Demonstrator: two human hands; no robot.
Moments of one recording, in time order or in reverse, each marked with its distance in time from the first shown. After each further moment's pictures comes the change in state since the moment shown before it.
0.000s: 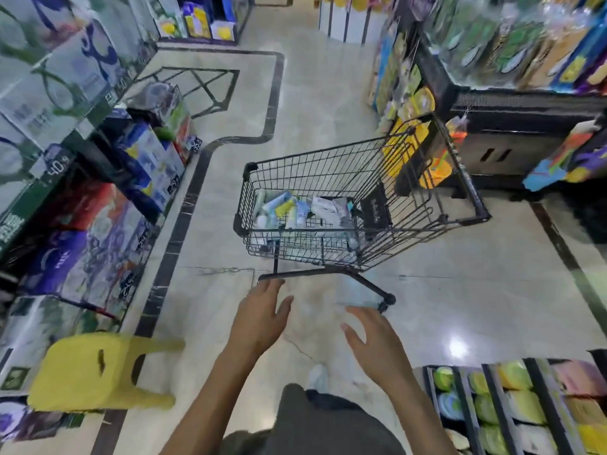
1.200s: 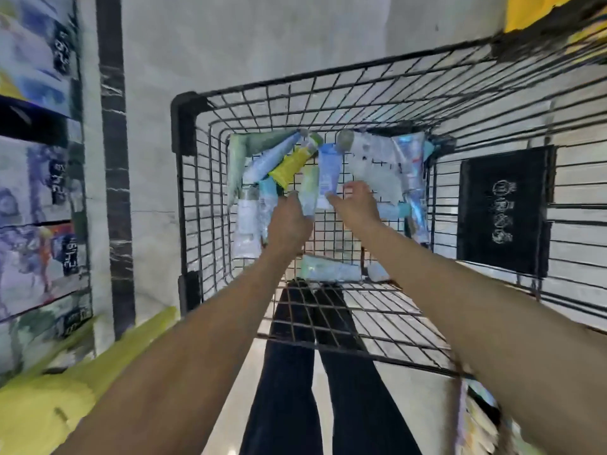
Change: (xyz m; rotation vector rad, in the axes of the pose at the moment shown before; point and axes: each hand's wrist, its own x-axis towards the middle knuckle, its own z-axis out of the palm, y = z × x) left_hand 0.594 -0.191 0.245 -0.164 -0.401 -0.479; right_hand 0.704 0.044 0.190 0.301 -0.196 0.634
